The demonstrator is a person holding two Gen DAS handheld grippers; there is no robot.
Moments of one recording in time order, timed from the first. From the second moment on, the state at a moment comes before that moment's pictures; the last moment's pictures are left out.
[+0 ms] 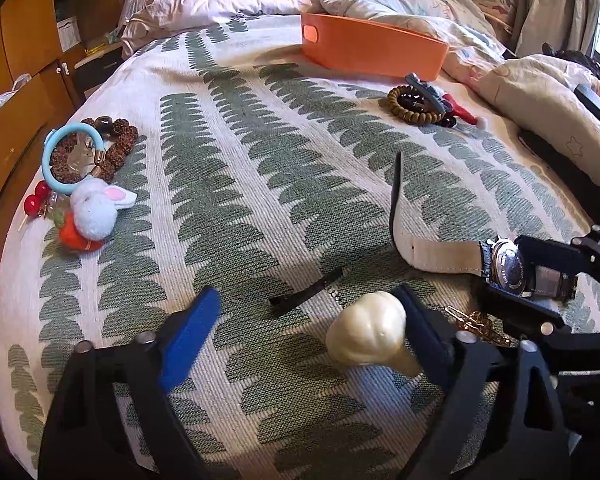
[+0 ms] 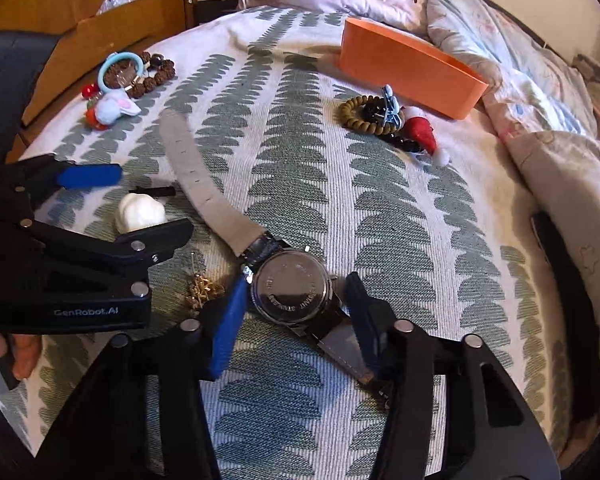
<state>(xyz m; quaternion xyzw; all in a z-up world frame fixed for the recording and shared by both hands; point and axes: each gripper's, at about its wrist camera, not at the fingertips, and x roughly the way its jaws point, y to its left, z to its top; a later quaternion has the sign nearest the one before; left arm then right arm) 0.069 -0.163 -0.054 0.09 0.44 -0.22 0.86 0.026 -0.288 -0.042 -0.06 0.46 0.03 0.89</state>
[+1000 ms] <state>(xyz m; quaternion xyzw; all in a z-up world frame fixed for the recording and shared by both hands) 0.080 -0.127 -0.013 0.04 0.42 -0.23 0.88 -0.008 -0.349 0.025 0.15 0.34 0.06 0.93</state>
